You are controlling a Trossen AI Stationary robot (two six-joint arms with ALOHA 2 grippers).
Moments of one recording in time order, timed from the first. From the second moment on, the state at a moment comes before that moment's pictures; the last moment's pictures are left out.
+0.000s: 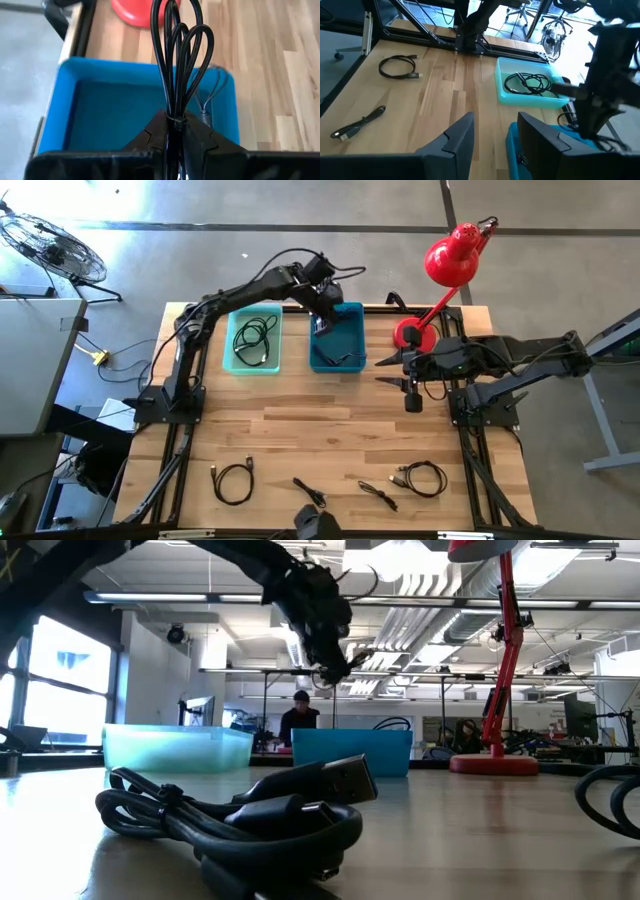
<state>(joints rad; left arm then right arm) 0.56 2.05 1.97 -0.81 0.36 0.36 0.17 1.05 1.20 -0.59 0.25 -0.08</state>
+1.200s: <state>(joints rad) 0.43 1.93 1.97 -0.99 0.34 0.50 0.37 1.04 1.20 -0.60 0.33 0.01</state>
